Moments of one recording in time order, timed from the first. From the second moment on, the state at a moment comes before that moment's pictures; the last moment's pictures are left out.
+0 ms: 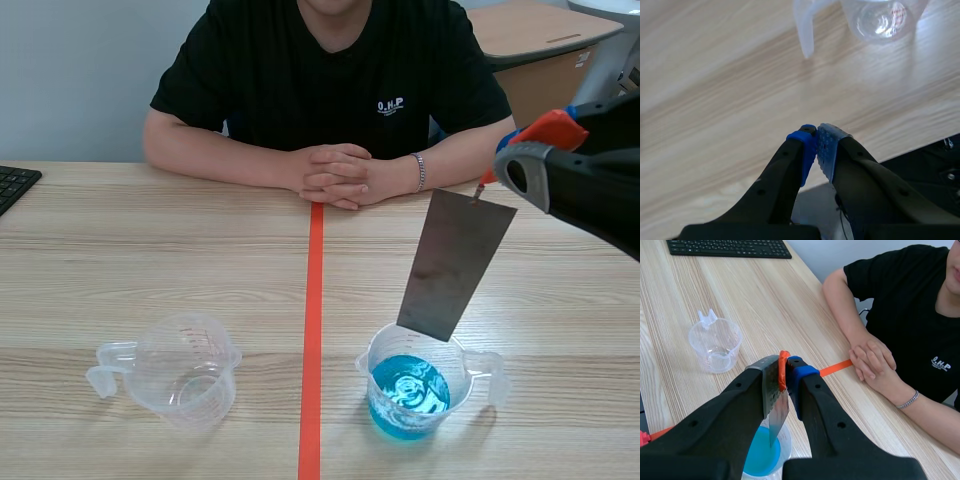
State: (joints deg) left arm 71.6 -25.1 -6.0 114.5 1.4 6.0 -7.9; right arm -44.2 40.2 25.8 135.1 26.9 45.4 -2.3
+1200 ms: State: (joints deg) left arm 72.7 -13.1 -5.8 114.4 0.5 5.4 -2.4; right arm -44.2 40.2 18.2 126.2 12.0 45.4 12.4
